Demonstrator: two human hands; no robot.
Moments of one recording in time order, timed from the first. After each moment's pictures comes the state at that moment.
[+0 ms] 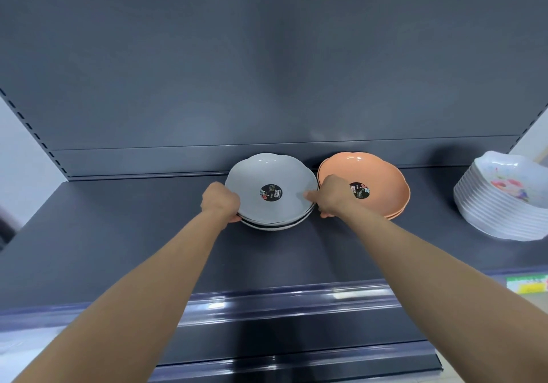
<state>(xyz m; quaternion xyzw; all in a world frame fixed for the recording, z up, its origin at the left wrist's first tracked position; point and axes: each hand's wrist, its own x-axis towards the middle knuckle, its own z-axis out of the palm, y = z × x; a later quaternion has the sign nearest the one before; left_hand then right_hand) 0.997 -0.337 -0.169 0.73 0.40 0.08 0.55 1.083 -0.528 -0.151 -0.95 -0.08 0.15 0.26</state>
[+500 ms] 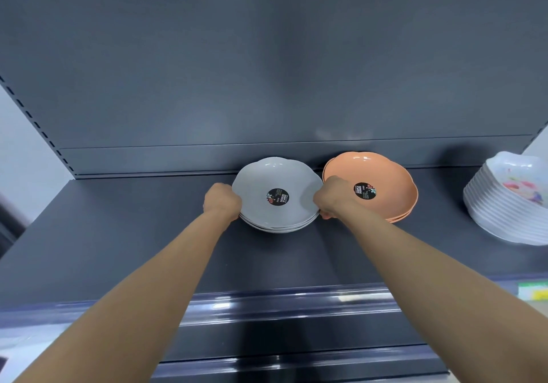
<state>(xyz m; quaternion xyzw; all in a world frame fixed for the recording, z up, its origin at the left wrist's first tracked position) 0.996 -0.332 -0.174 0.78 0.38 0.06 0.49 1.086 -0.516 -0.155 -0.96 -0.04 0.16 0.21</state>
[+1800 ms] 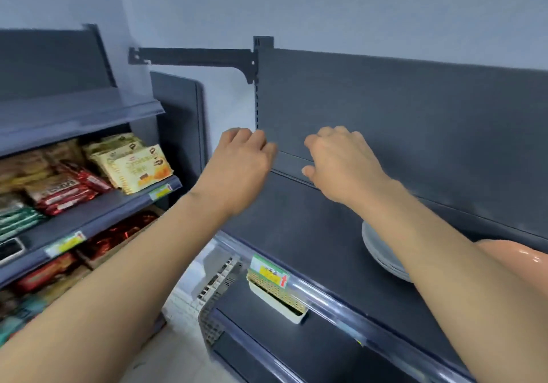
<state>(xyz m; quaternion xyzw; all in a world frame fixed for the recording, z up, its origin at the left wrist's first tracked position) 0.748 -0.310 -0.012 0.90 0.29 0.20 -0.24 0.889 -0.398 0.013 -0.75 -0.61 -0.23 0.06</state>
